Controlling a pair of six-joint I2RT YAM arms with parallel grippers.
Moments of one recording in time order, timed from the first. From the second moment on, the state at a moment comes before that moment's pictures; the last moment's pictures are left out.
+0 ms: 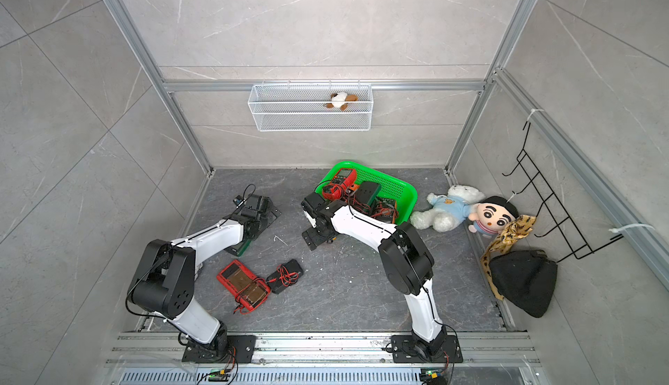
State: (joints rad) left arm -0.33 1.65 0.99 -0.24 -0.28 -1.01; right arm 0.77 2.05 1.66 -0.83 0.04 0.13
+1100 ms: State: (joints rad) left arm -0.33 1.65 1.00 -0.25 -0.30 -1.00; right arm 0.71 2.34 1.95 -0.89 0.12 0.29
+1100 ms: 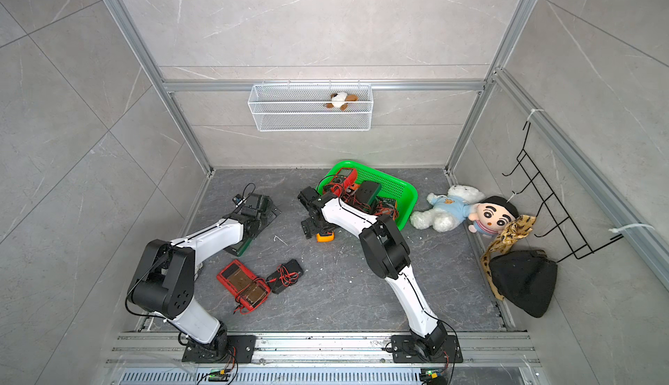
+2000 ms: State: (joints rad) left arm -0.33 1.60 1.00 -0.30 -0.44 -0.99; right arm 0.79 2.41 2.27 -1.05 0.16 0.28
